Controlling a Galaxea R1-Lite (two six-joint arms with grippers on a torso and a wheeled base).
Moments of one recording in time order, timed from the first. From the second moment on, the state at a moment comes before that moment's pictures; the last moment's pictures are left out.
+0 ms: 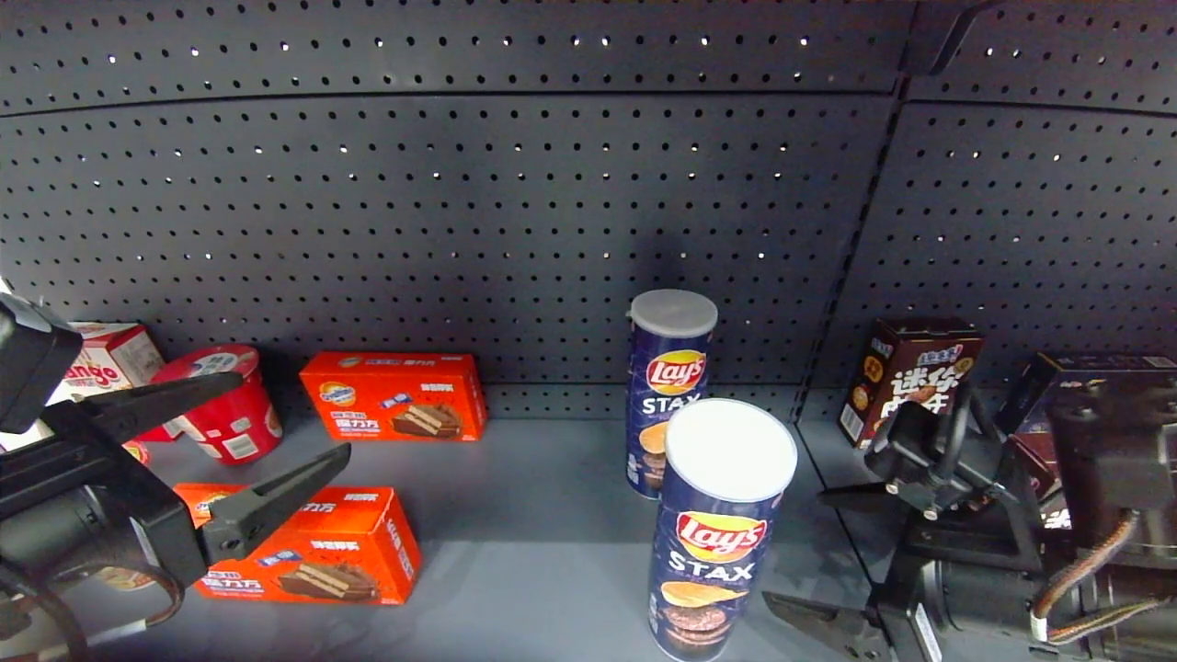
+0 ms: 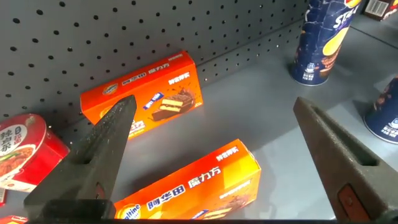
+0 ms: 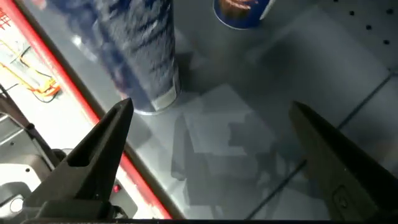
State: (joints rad) left arm -0.23 1.08 -0.48 -0.45 -0.20 0.18; right arm 0.71 1.39 -0.61 -0.26 0.06 -0.18
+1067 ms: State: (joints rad) left arm -0.23 1.07 -0.43 -0.45 -0.20 0.18; right arm 0.66 1.50 -0.68 -0.28 0.07 -0.18
